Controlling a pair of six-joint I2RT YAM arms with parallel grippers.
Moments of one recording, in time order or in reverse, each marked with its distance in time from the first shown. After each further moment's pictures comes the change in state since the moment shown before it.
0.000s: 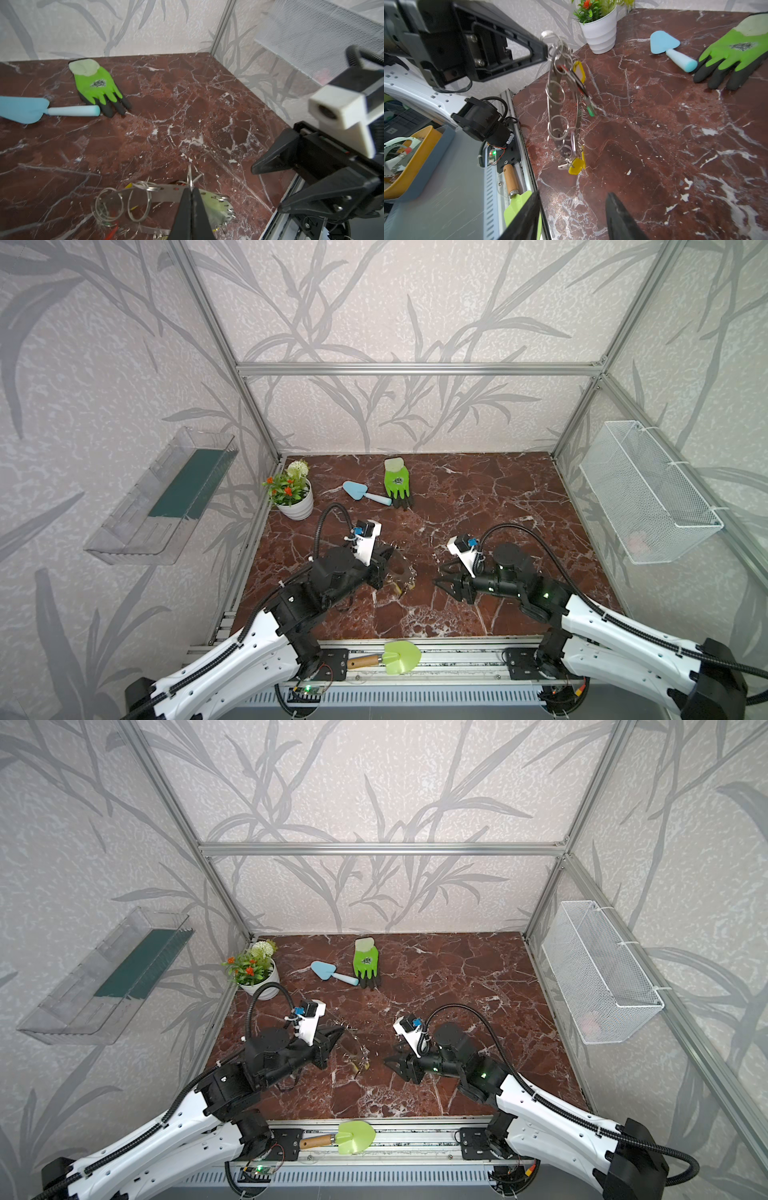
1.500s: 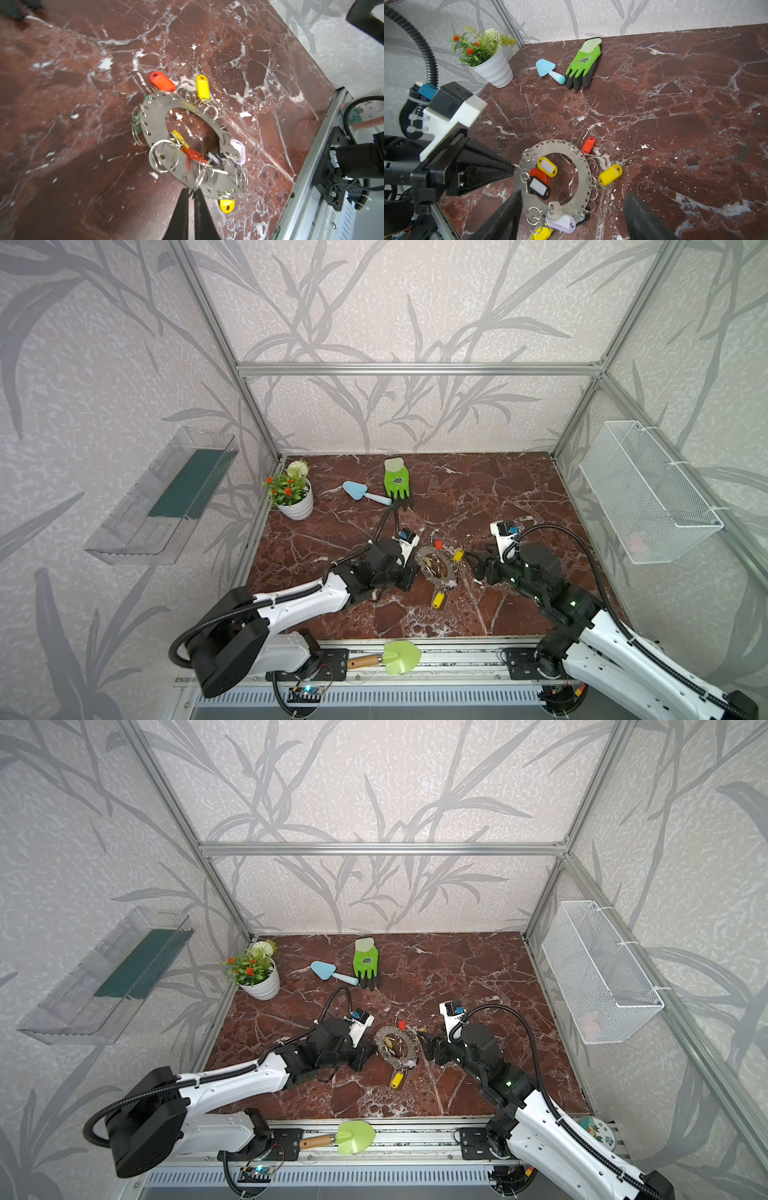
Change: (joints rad) left arm 0.016 0.506 -0.085 0.323 0.198 -0.018; right arm -0.212 -0.204 -0.039 -0.191 0.338 0.105
